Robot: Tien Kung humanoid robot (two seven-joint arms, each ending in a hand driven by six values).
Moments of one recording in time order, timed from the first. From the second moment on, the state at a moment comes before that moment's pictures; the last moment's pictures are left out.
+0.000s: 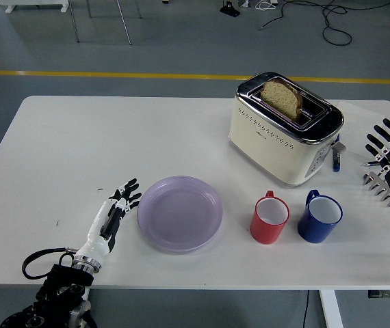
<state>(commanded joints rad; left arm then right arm) -0.22 0.07 -0.88 -0.89 0.92 0.18 -0.54 0.08 -0.19 1.61 1.37 -0.77 0.09 0.01</state>
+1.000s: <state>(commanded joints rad) -0.11 0.07 -1.14 -1.07 1.04 0.31 -0.57 0.17 -0.23 1.56 1.40 -0.88 0.08 0.01</state>
